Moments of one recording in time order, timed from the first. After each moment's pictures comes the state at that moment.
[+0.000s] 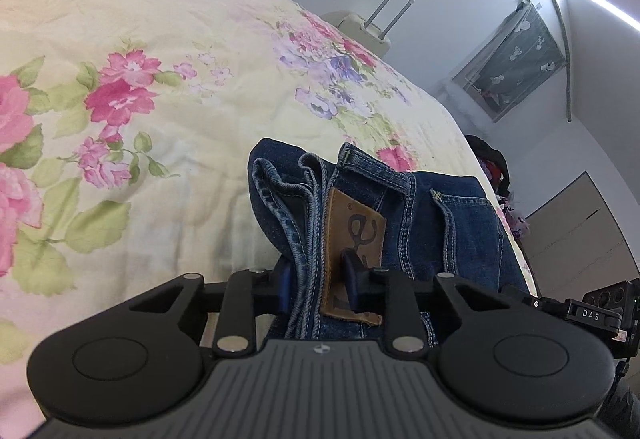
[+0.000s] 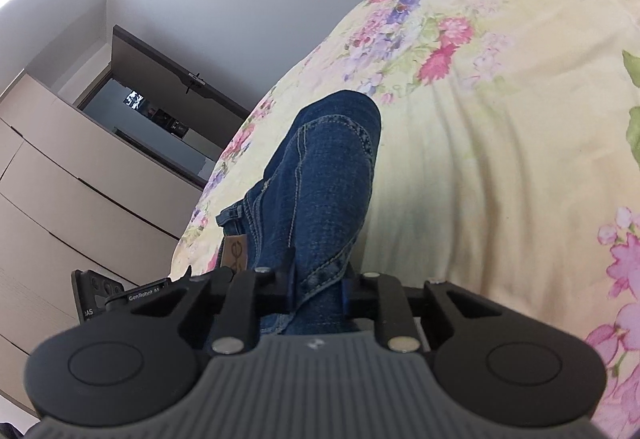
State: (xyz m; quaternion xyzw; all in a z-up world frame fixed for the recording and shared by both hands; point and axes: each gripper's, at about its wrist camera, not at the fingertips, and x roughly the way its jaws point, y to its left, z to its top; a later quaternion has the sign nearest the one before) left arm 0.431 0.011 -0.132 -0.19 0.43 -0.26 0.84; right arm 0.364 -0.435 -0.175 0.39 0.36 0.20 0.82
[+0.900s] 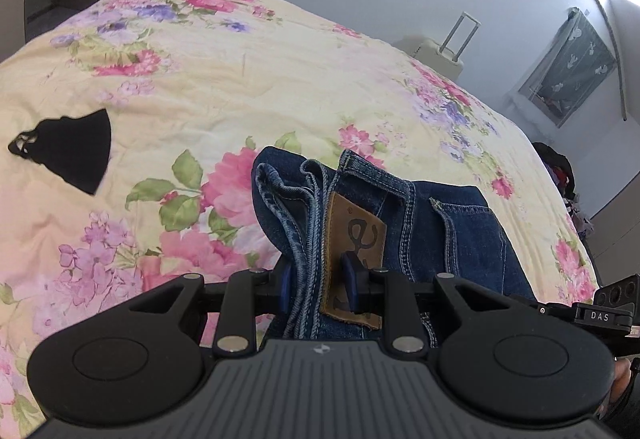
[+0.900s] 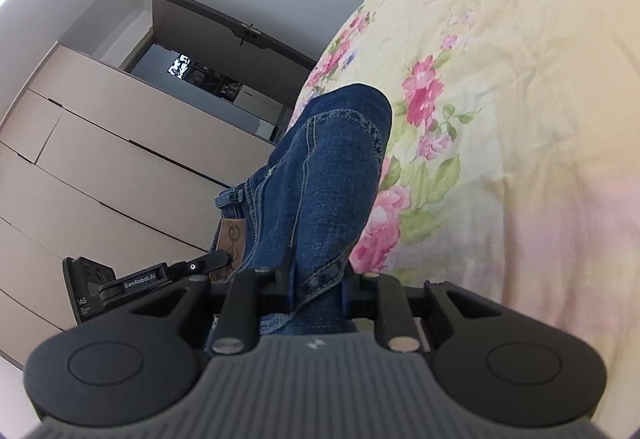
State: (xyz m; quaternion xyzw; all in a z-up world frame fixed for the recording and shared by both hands) left arm 0.414 0.268 -0.083 -0.14 0.44 -0.17 0.87; right arm 0.355 -0.136 -0.141 0.42 0.39 0.27 0.77
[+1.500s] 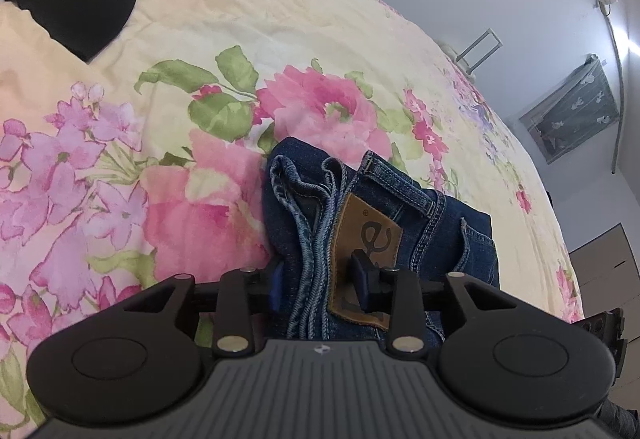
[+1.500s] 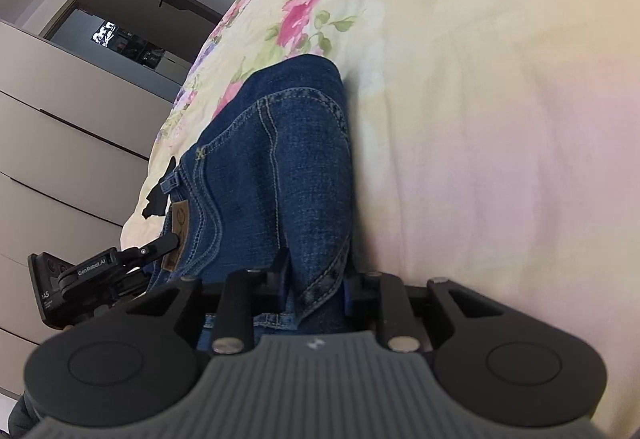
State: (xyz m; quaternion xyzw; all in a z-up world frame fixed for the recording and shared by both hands) left arm 0.439 0.310 -0.201 -0.24 0.46 -0.17 0.84; right arm 0.397 -0.112 -0.266 0.36 0.48 0.20 0.78
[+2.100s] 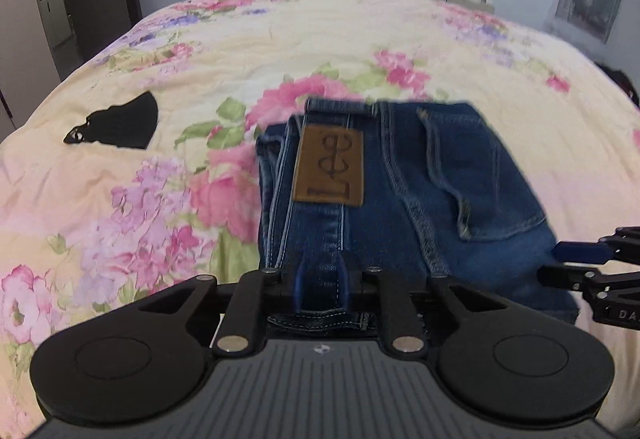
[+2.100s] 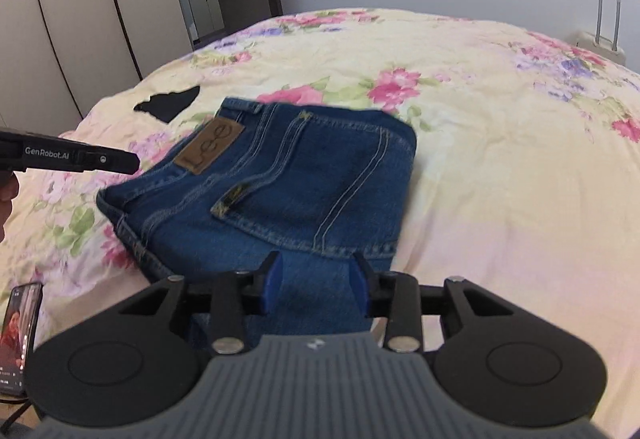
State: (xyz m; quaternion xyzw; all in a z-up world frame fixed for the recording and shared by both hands) left arm 0.323 0.225 -0.143 0.04 0.43 -0.09 0.90; right arm 0.295 -0.046 -0.170 0.01 0.40 0.20 0.90
